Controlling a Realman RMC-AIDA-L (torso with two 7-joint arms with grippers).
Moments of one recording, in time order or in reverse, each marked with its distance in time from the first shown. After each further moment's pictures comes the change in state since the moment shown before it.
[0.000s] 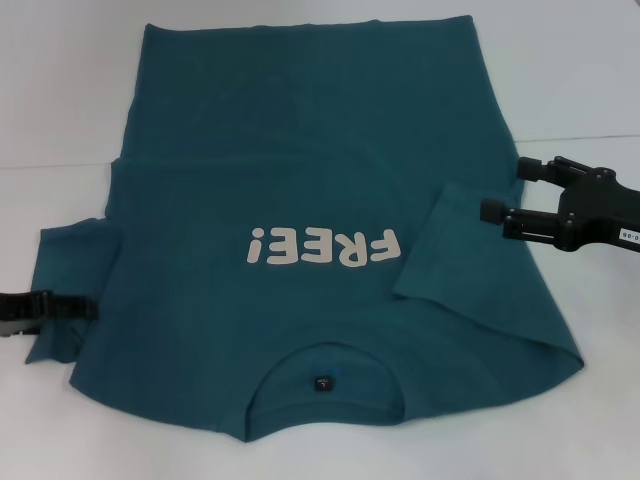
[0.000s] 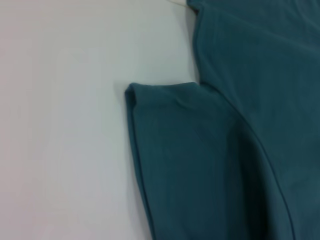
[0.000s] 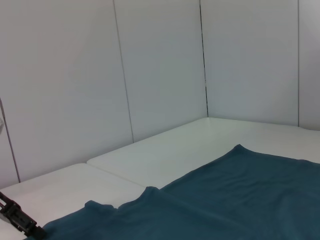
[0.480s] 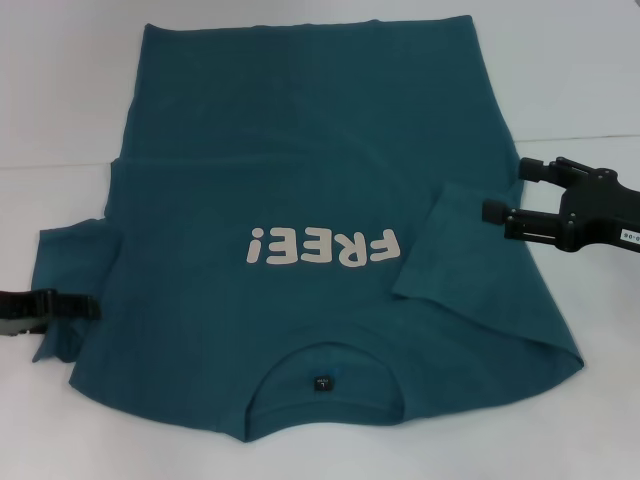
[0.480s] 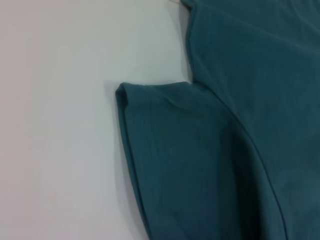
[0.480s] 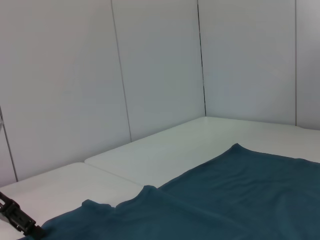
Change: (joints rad) left arm -0.008 -0.003 0.001 0.001 0.004 0.004 -0.016; right arm -0.002 -0.002 0.001 0.004 0.000 0.005 -0.004
